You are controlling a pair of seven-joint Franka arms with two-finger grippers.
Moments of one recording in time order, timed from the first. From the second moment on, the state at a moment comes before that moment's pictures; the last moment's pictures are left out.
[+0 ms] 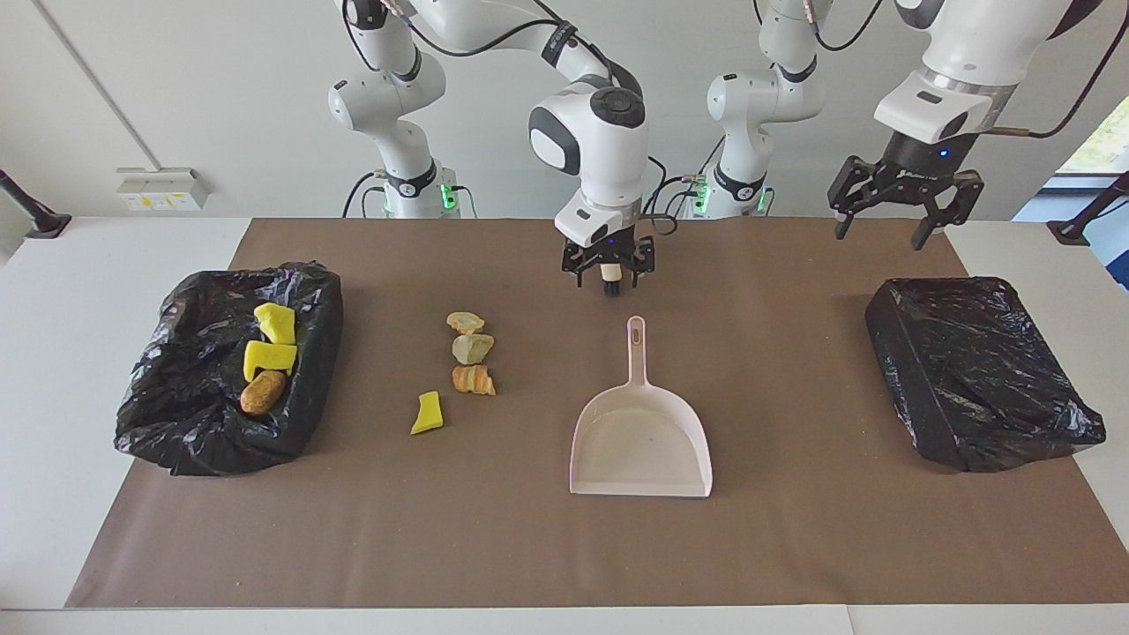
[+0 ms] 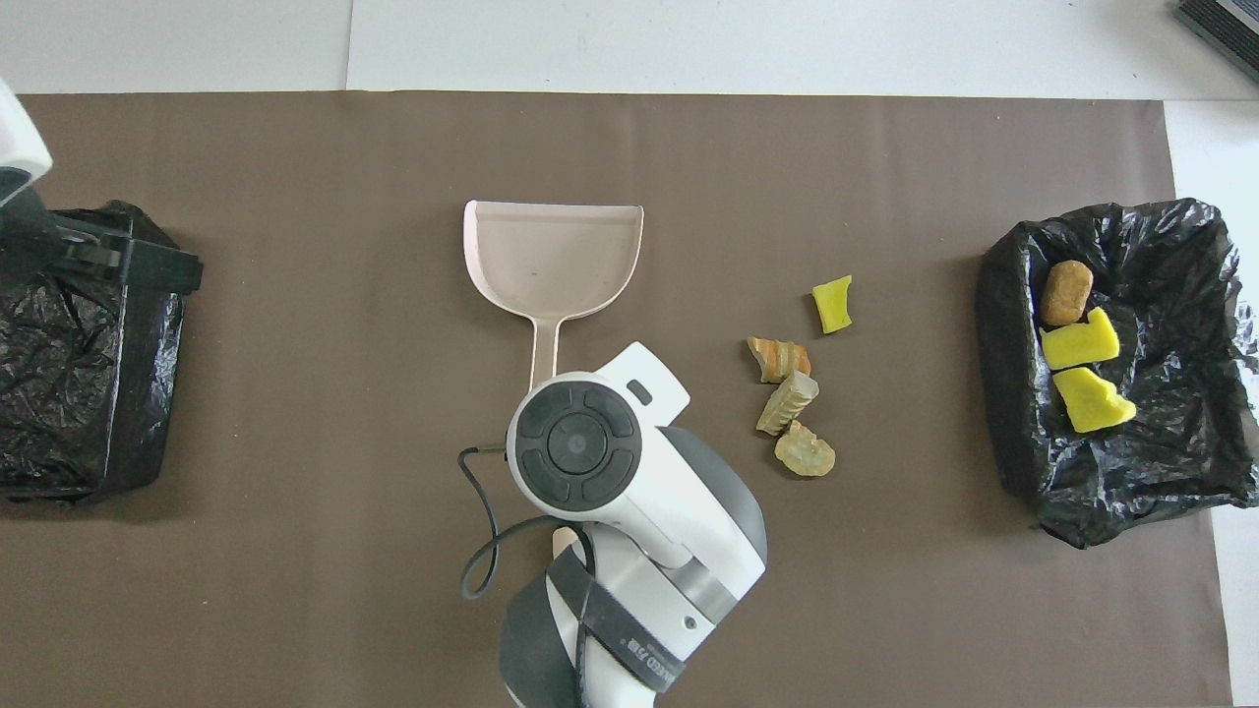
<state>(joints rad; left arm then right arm) -0.03 0.05 -0.17 -1.47 0.01 1.67 0.12 0.65 0.21 0.12 -1.80 0.01 2.01 0.80</state>
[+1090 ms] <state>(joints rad) -0.36 0.32 -0.18 -1.71 0.03 2.14 -0.22 0.95 -0.03 0.13 -2.36 0.27 2.24 0.81</state>
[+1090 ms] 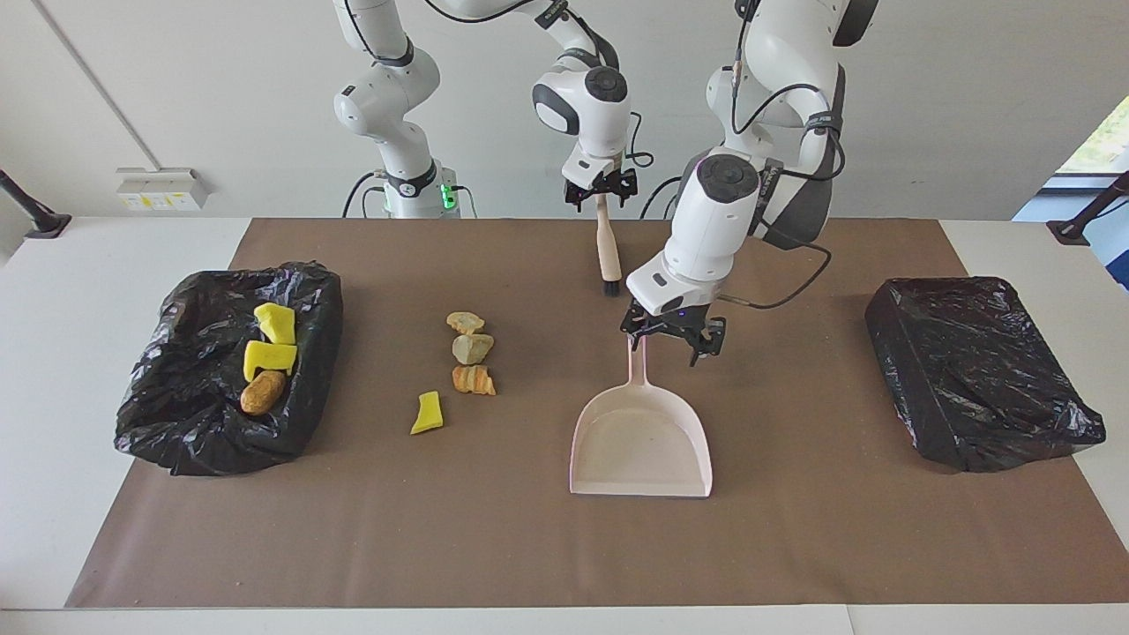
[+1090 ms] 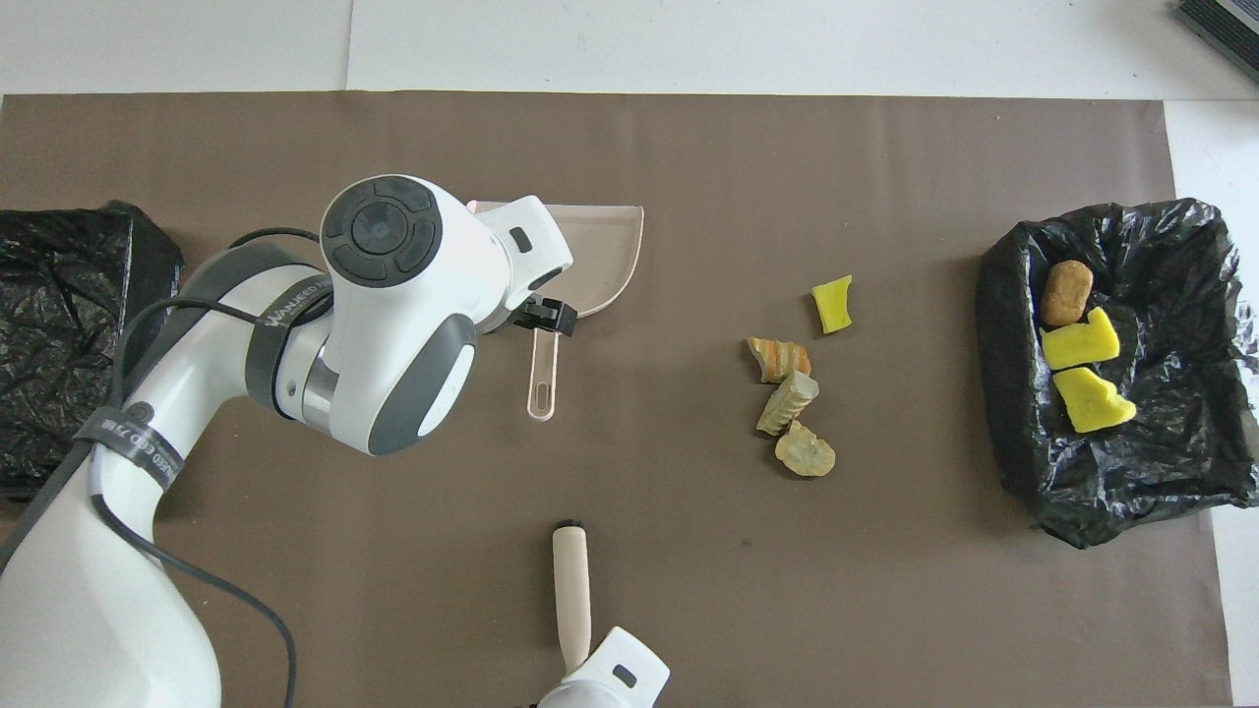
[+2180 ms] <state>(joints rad) -0.40 0.33 -0.17 -1.84 0.04 2.25 -0.31 0.99 -0.09 0.13 -2.42 0.36 2.26 0.81</state>
